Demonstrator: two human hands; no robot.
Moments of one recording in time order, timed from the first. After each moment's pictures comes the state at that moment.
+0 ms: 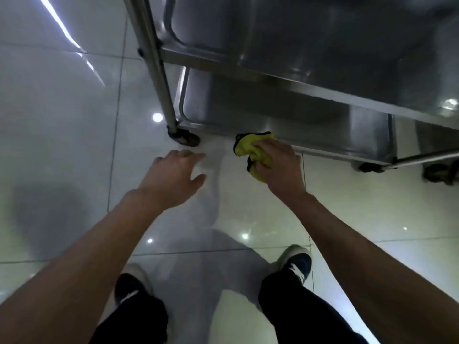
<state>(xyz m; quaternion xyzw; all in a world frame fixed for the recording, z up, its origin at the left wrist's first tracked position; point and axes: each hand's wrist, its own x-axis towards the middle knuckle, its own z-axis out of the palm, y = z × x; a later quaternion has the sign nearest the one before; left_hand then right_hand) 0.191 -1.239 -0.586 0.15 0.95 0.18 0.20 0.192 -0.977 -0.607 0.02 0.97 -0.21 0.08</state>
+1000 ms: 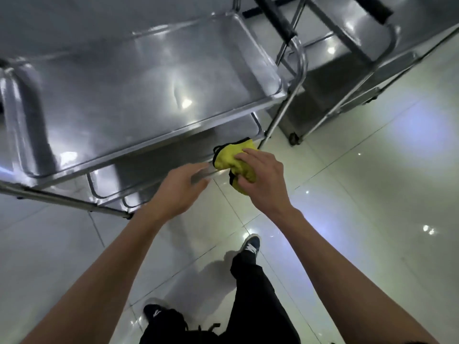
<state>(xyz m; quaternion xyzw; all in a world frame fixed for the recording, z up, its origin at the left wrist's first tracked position) 0.229 -0.974 -0.082 0.32 0.85 0.33 0.27 0.358 -0.784 -0.071 0.20 0.93 -0.28 -0.13</state>
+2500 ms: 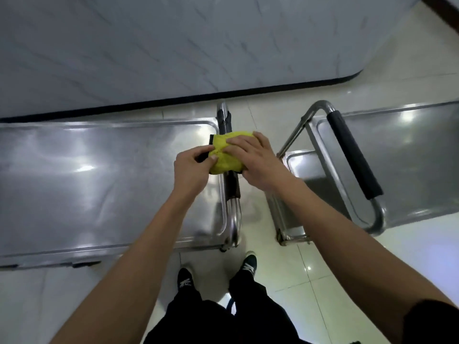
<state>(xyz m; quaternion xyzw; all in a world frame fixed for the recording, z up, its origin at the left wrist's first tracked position) -0.017 -0.499 -0.021 -0.04 0.77 0.63 0.07 0.012 -0.305 0.004 -0.19 0.98 -0.06 -0.02</state>
